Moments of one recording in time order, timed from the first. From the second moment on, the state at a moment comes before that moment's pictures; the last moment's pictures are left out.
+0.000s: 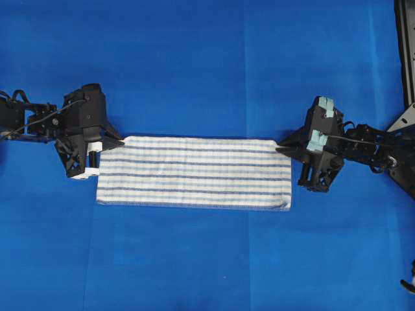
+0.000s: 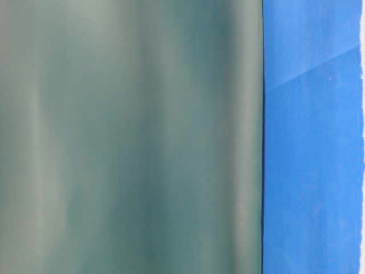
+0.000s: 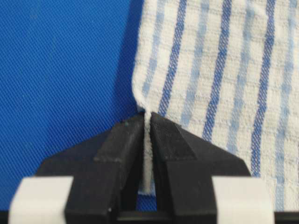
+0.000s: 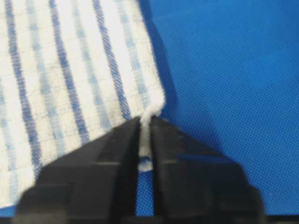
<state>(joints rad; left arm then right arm) 0.04 -0.03 1.10 -0.04 -0.20 -0.06 0.14 -0.08 1.17 0.83 -0.37 -0.27</state>
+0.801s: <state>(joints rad) -0.03 -0.38 0.97 -0.04 0.16 -0.06 0.11 -0.59 1.21 0.83 -0.21 -0.37</state>
